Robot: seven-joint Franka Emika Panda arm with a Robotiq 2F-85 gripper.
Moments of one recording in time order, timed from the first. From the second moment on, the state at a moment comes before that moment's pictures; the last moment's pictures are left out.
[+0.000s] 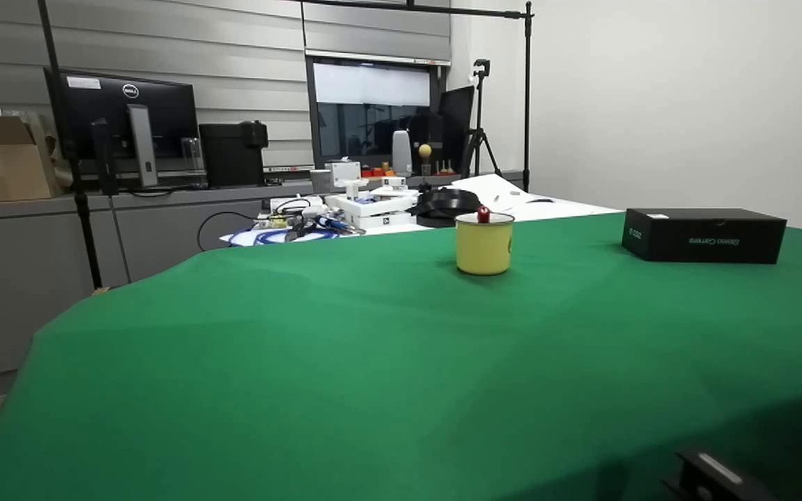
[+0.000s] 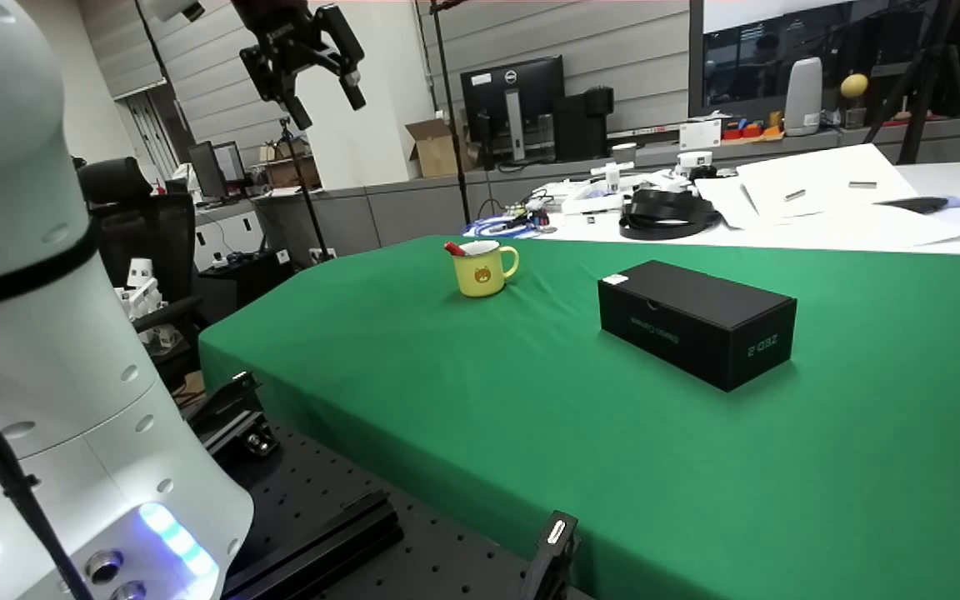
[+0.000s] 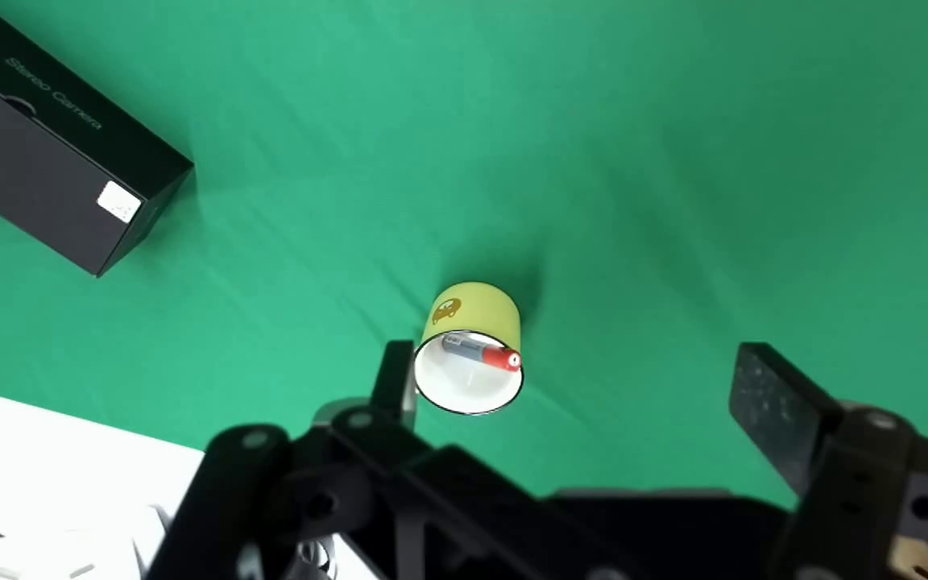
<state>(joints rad) 0.16 -0.78 0.20 -2.74 0.04 2.25 0.03</state>
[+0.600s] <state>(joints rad) 0.12 -0.47 0.11 -2.58 0.02 2.36 -0.06</state>
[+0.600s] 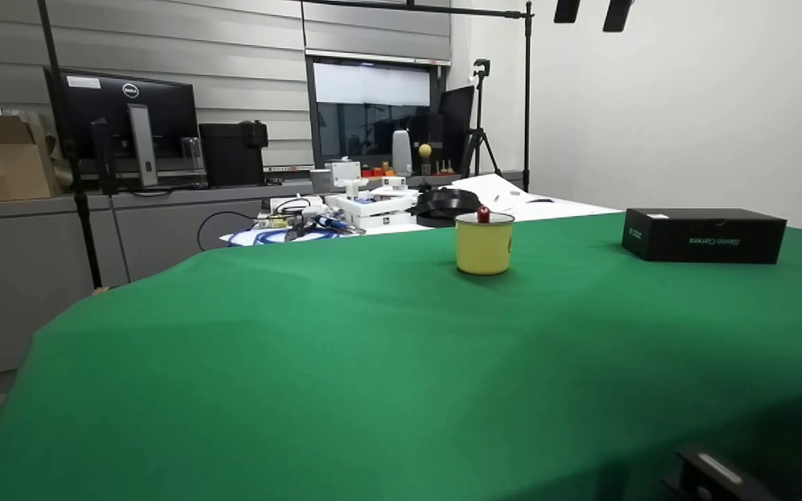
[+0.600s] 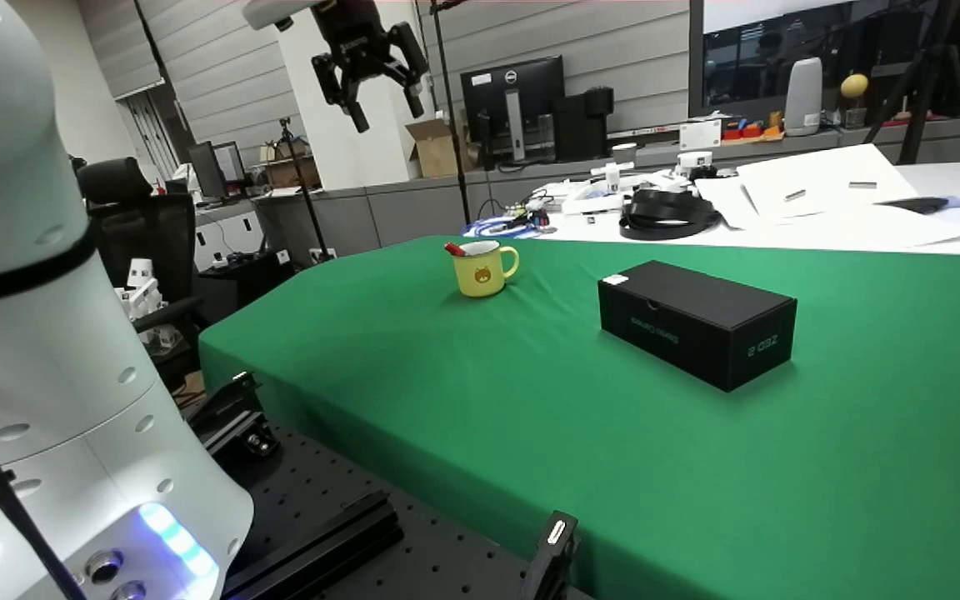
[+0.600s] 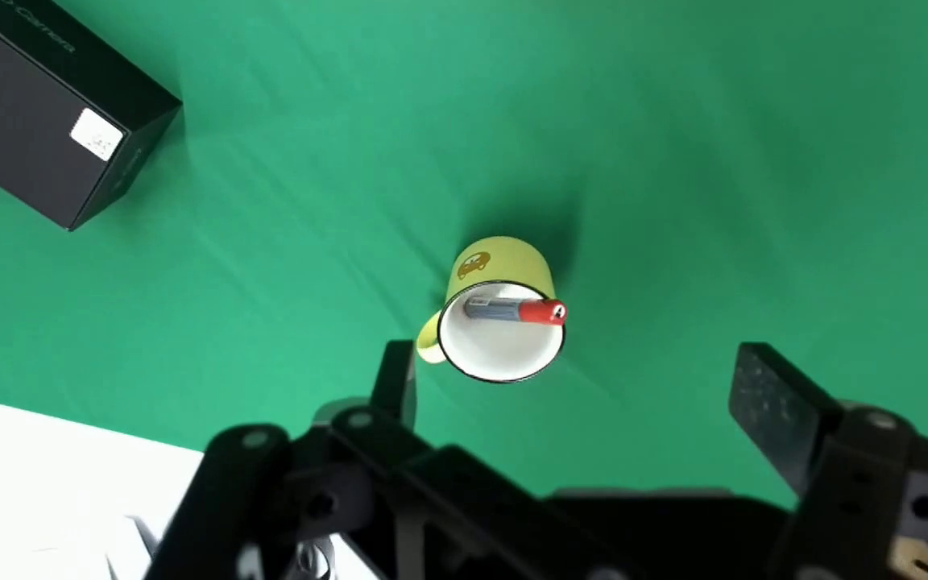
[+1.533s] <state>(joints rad) 0.04 0.15 0.07 -2.01 0.12 2.10 0.32</state>
